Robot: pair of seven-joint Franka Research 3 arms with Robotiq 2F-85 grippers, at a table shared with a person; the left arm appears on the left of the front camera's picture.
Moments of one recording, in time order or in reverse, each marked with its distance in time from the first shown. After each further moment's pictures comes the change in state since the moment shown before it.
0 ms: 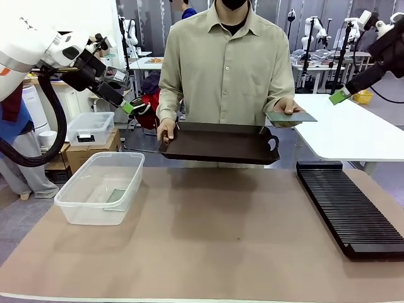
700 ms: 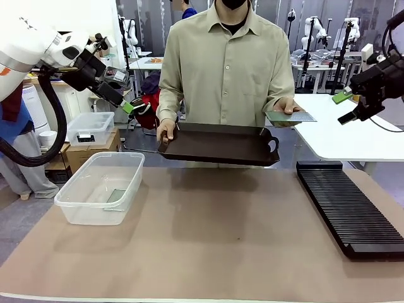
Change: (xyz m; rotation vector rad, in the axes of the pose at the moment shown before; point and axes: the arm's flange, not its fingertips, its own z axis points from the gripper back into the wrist) left arm 0.000 0.000 0.000 0.000 0.000 0.000; right arm -0.036 -0.099 -0.024 0.289 -0.029 -0.557
